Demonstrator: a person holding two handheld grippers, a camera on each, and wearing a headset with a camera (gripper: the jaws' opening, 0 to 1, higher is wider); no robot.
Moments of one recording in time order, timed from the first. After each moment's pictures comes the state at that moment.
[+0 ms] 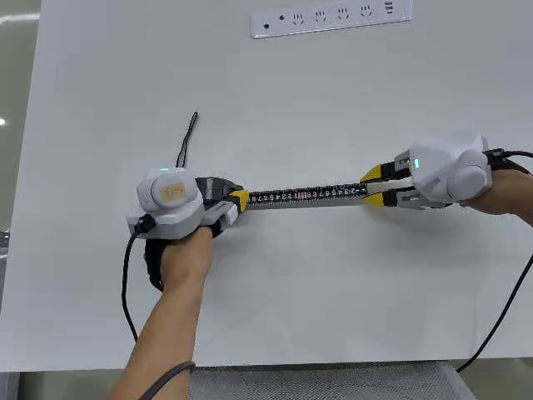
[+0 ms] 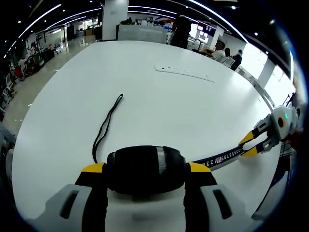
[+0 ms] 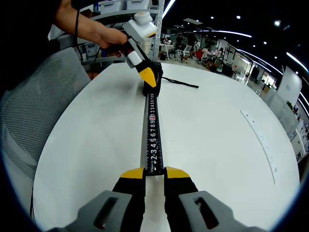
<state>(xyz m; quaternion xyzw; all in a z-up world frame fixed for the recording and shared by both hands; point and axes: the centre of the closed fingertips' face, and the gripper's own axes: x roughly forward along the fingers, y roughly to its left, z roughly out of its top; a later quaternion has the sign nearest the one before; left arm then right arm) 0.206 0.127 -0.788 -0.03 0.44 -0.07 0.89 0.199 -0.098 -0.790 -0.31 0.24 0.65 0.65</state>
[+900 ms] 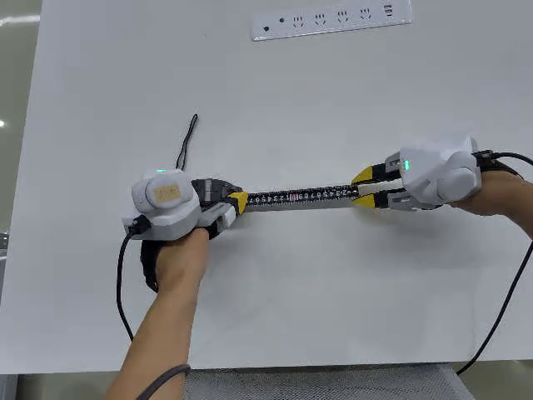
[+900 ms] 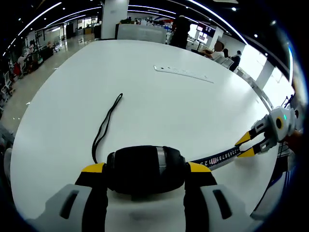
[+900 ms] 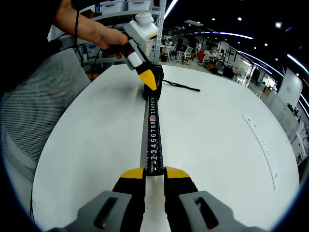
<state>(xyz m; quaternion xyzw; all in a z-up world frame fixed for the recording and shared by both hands) 0.205 0.128 -0.788 -0.04 0.44 -0.08 0.89 0.199 -0.086 -0.788 -0.31 0.23 0.65 0.65</state>
